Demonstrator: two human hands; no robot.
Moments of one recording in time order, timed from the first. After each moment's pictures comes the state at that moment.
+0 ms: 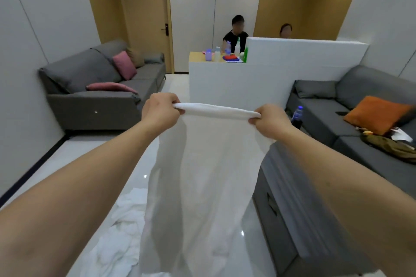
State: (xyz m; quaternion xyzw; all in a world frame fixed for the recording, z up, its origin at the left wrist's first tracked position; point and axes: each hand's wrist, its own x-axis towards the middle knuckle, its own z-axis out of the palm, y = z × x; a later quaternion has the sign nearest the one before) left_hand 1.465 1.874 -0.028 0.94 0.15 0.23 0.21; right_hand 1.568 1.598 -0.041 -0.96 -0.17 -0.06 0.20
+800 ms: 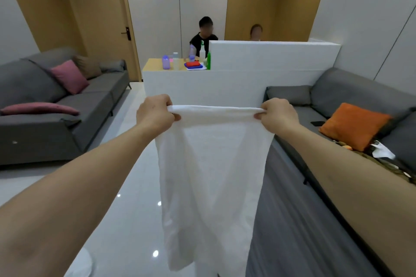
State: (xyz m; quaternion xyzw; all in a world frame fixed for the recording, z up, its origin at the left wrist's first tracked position) left_hand 1.908 1.673 -0.041 0.94 0.15 0.20 0.23; right_hand 1.985 1.374 -0.036 -0.98 -0.08 -0.12 0.15
